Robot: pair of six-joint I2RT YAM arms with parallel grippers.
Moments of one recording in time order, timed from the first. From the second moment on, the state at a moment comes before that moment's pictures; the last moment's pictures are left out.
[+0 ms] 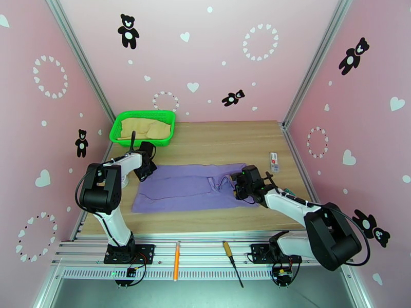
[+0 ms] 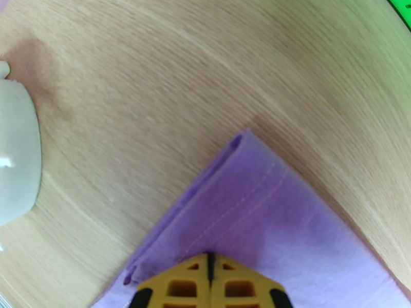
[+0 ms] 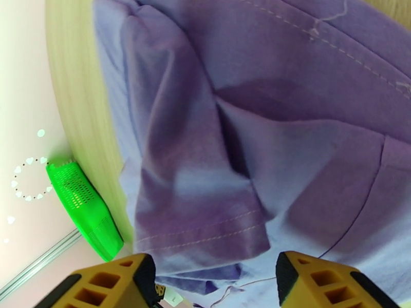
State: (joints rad) left arm -0.10 1.85 1.13 -0.61 -0.20 -0.77; right arm 0.42 1.35 0.53 -0.06 -0.13 1.67
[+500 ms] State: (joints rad) left arm -0.10 1.85 1.13 -0.61 -0.22 -0.77; right arm 0.43 1.38 0.58 -0.06 -0.08 1.63
